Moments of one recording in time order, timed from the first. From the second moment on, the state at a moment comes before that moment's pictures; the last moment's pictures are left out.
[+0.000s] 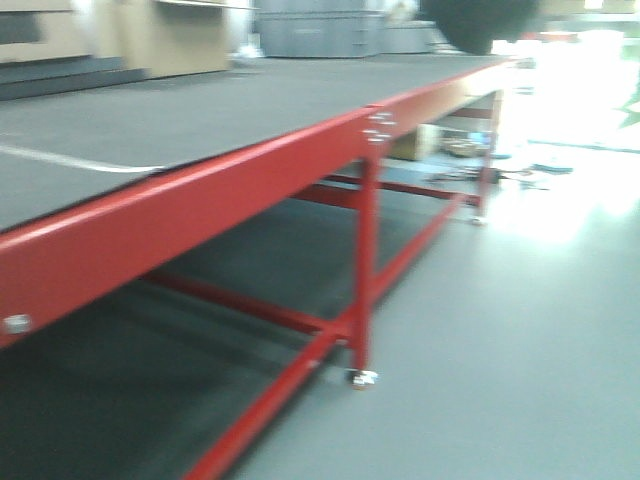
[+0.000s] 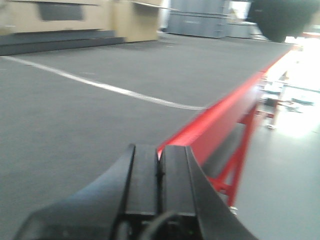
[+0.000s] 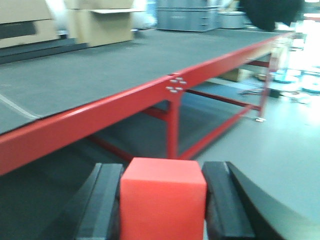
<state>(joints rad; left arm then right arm) -0.04 -0.01 0.03 0.00 0.01 -0.04 0.24 -0.02 -0.53 -0.12 0.66 0.18</state>
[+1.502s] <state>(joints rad) -0.04 -0.01 0.03 0.00 0.01 -0.04 0.24 -0.02 -0.53 -0.12 0.66 0.18</state>
